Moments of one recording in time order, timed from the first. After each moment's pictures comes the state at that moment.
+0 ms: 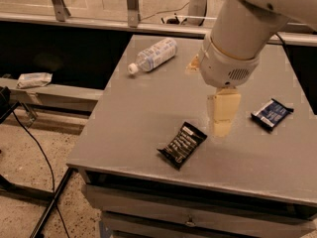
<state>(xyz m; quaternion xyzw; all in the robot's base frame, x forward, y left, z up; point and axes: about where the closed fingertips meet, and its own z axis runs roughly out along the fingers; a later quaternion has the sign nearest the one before) 0.461 -0.097 0.916 -0.77 0.63 0.00 0.12</state>
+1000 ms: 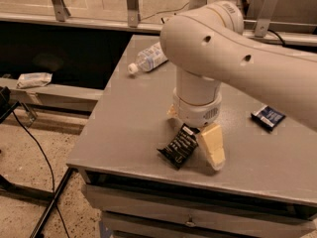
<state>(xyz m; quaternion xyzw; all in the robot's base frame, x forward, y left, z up) 0.449 -0.085 0.812 -0.87 0.50 -0.02 -0.02</state>
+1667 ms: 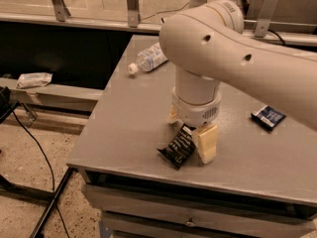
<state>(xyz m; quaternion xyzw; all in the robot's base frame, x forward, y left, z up) 0.449 -0.085 0.813 -0.87 0.50 -0.02 -0.01</state>
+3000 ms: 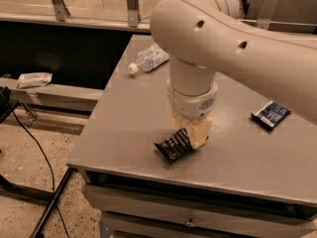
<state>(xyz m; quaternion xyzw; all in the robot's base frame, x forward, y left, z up) 0.451 -0.076 0.837 -0.88 0.48 -0.03 -0.02</state>
